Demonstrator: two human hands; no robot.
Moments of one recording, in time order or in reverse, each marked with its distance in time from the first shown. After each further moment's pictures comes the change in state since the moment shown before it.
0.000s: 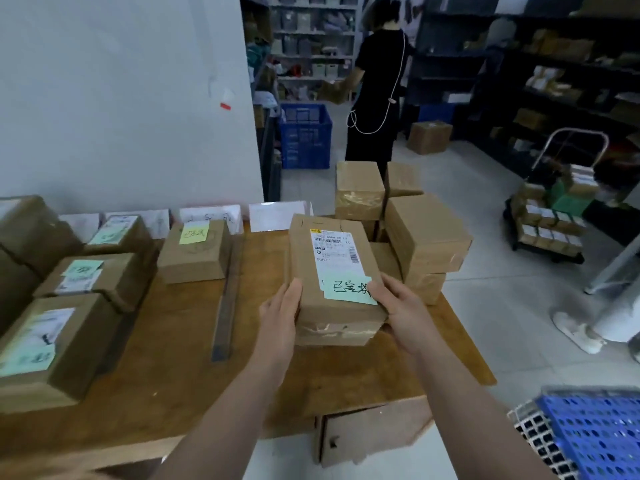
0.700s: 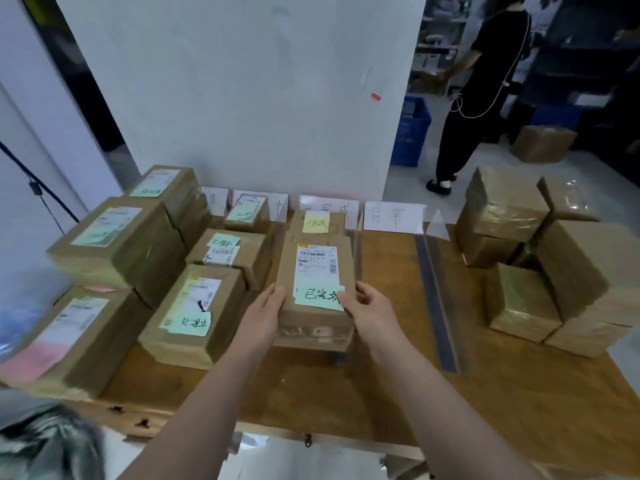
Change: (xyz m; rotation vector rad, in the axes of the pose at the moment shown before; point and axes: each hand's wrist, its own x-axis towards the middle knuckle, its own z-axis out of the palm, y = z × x) left_hand 0.038 -0.023 -0.257 0.096 0.289 -0.049; right_hand 0.026 0.047 0.281 -0.217 -0.215 0.093
